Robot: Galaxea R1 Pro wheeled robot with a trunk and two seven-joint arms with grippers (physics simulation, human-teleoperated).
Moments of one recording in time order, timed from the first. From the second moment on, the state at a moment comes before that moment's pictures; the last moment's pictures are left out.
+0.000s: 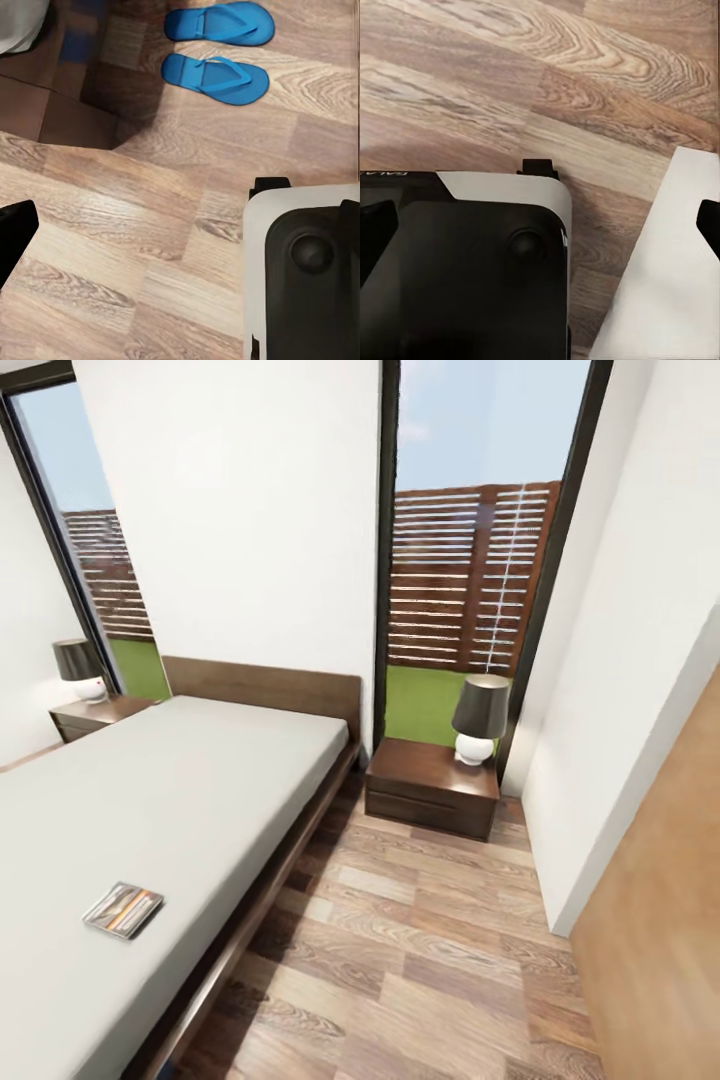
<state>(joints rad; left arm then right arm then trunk) -0.09 0.14 -0.85 0.01 0.82 -0.42 0.04 -0.24 -0.01 0.18 0.03 -0.16 -0.13 -0.02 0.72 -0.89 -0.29</state>
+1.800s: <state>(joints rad) -0.09 0.14 -0.85 0.01 0.82 -0.41 0.04 -0.24 -0.01 0.18 0.03 -0.16 -0.13 -0.02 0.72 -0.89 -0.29</state>
